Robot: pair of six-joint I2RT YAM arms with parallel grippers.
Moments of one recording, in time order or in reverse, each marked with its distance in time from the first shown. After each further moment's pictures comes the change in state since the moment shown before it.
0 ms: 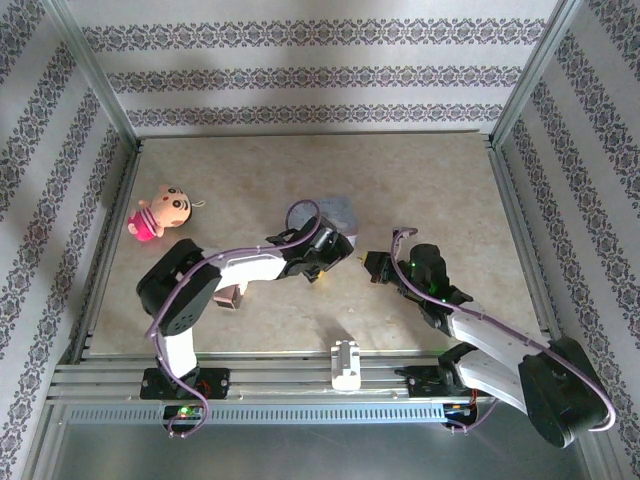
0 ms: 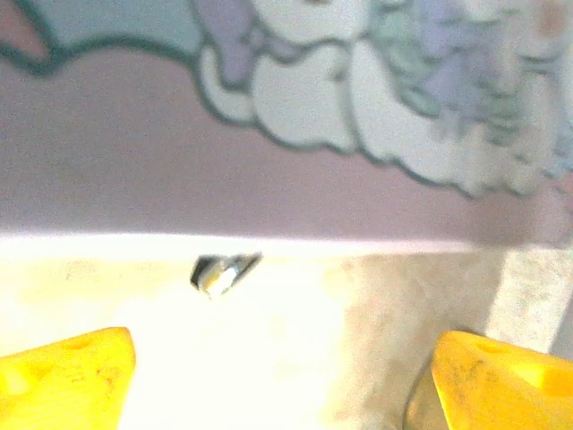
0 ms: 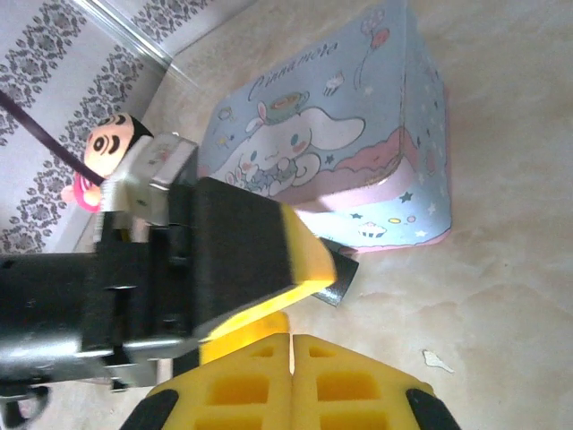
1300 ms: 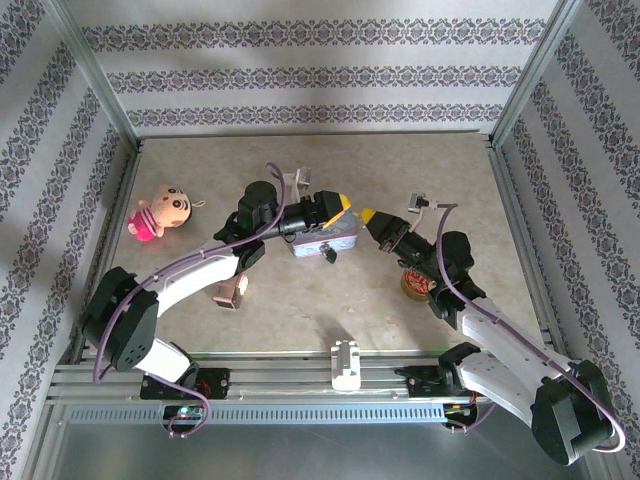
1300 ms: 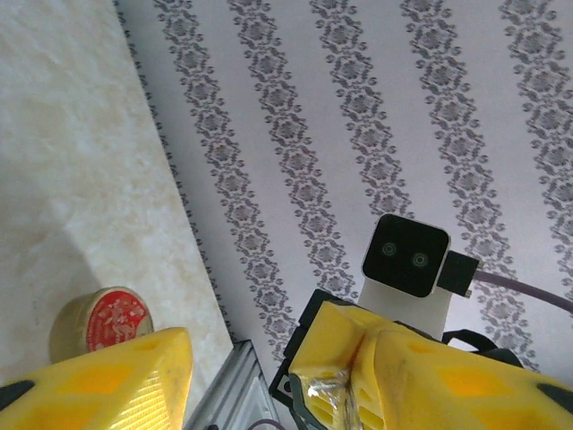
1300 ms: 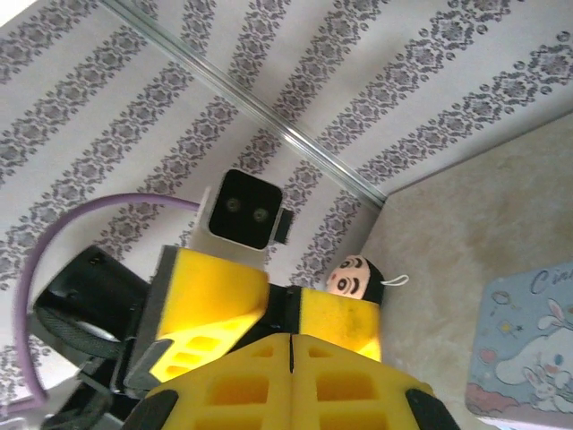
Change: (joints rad) left arm 0.166 -0.292 -0.117 0.645 0.526 0.154; right arm -0.015 -0.089 0.153 0.297 -0.127 0.348
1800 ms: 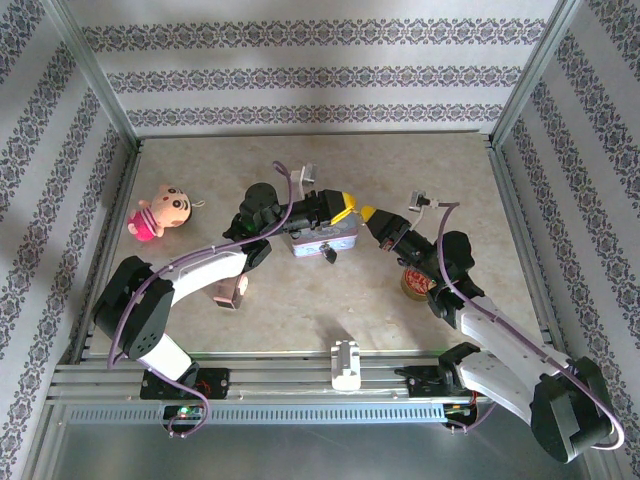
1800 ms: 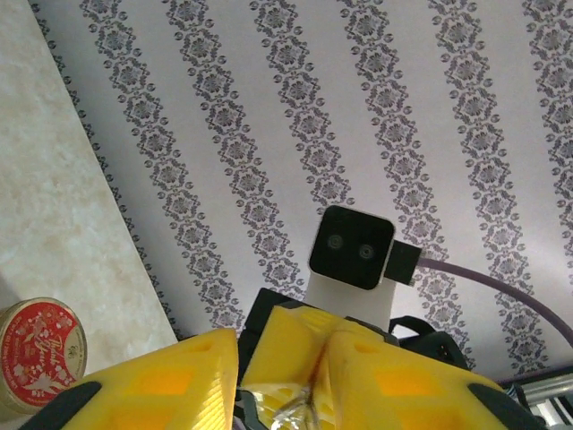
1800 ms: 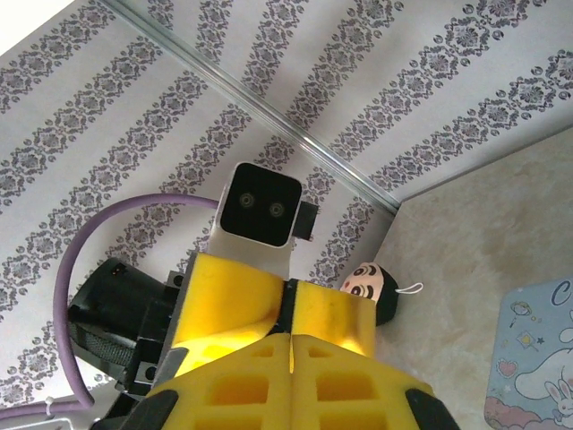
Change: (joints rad) left arm 0.000 0.070 0.000 0.225 0.080 -0.113; right arm 0.000 0.018 0.000 0.047 -0.002 0.023
